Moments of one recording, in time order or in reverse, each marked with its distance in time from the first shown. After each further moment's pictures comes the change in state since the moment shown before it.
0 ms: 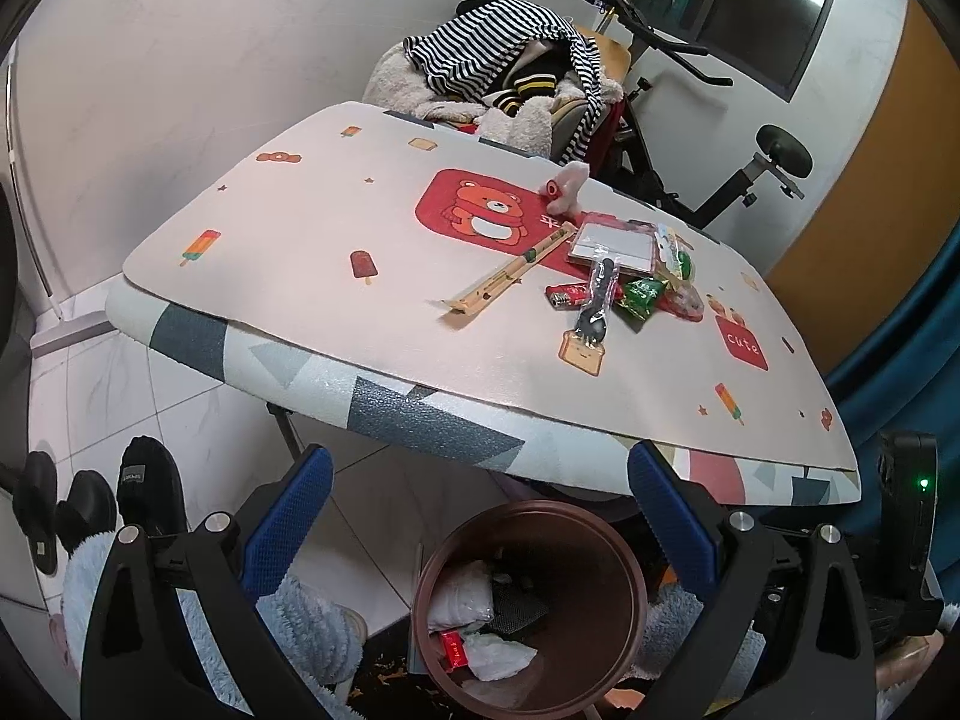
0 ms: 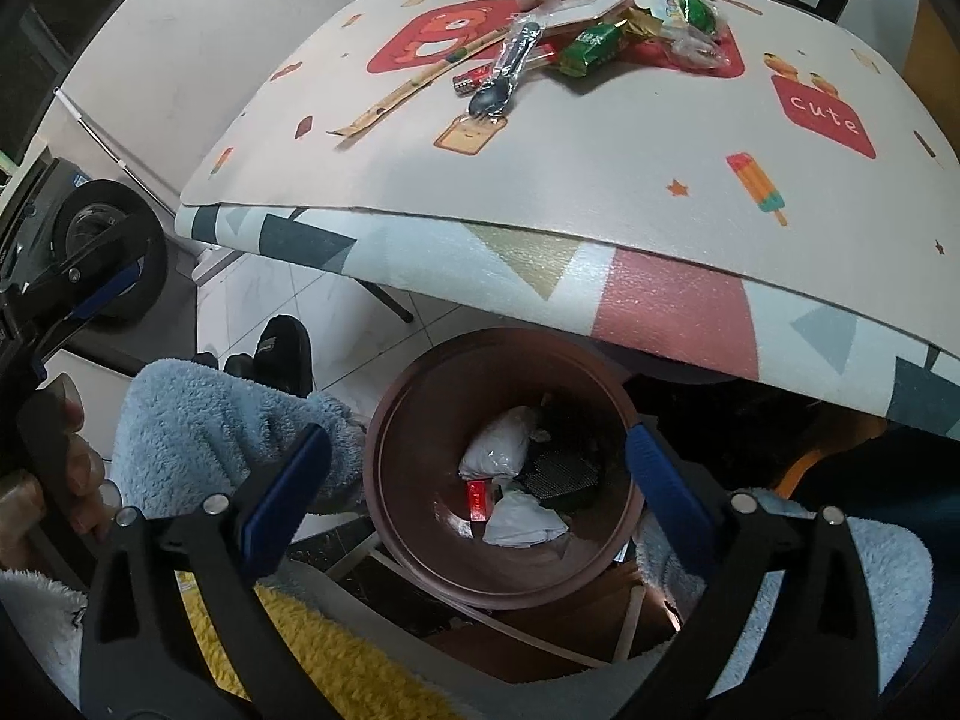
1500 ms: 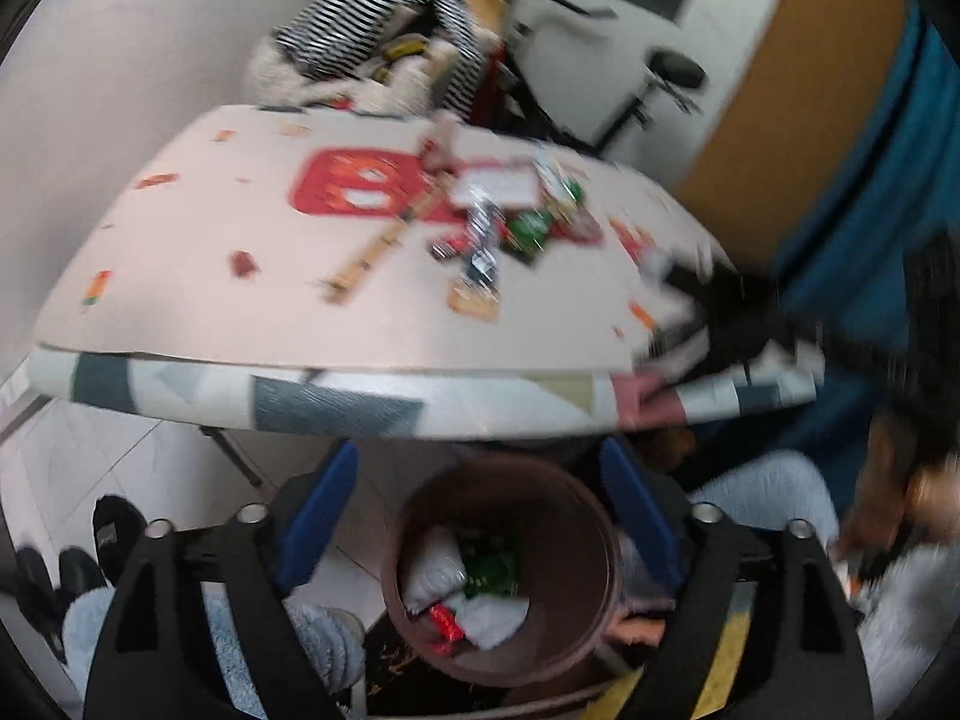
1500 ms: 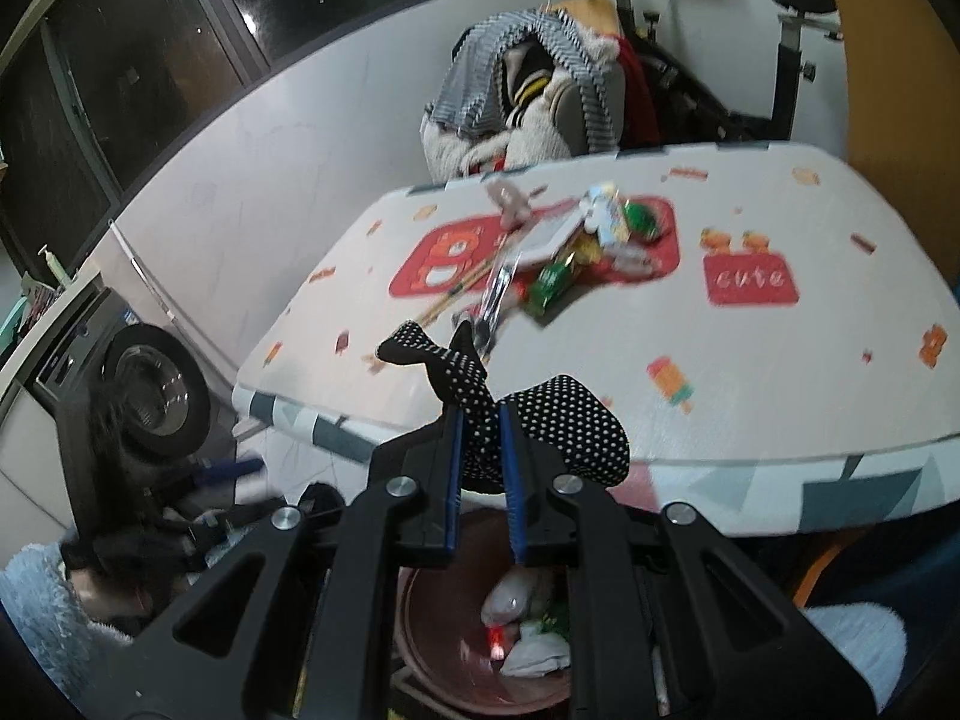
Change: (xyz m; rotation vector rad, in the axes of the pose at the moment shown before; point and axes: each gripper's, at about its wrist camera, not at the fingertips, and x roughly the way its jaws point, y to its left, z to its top) left arm 0.001 -0.028 -0.006 0.184 0.064 -0.162; right arm -0.095 -0.035 0.011 0.046 -0.416 0.102
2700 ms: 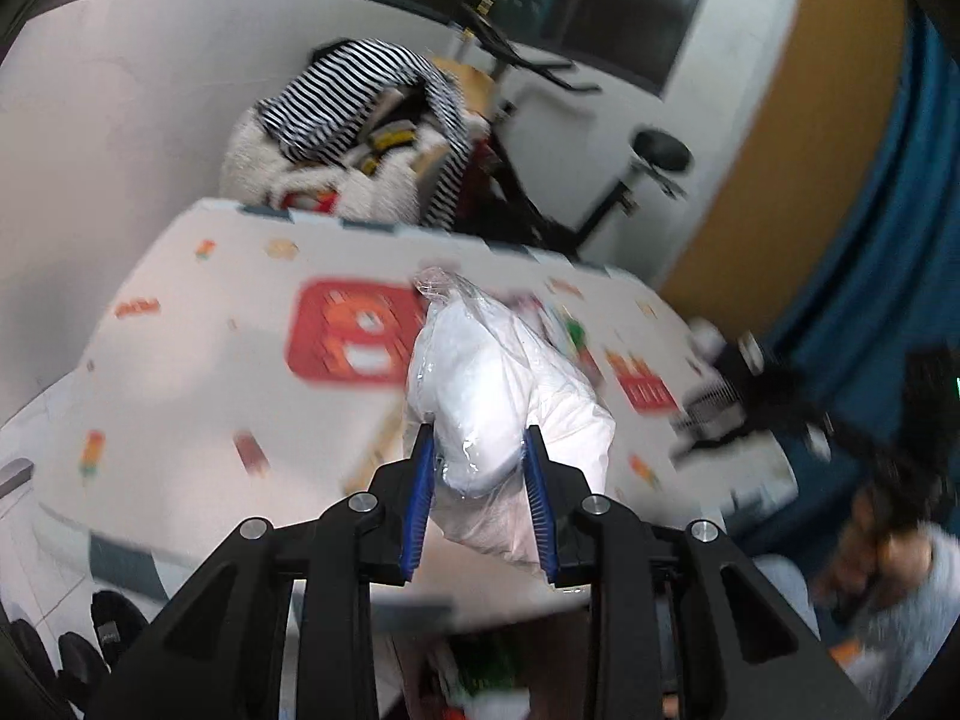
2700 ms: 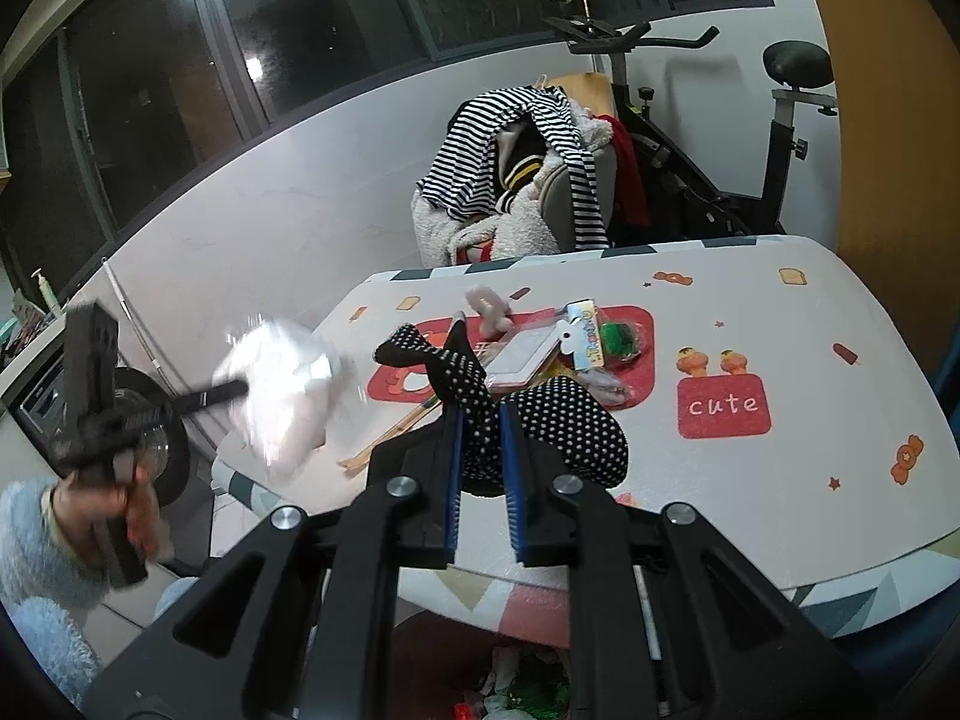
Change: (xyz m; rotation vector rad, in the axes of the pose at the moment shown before) left arm -0.003 0.019 0.100 0.058 -0.107 -0.111; right arm -0.021 -0.017 0.061 -0.050 -0.191 -0.036
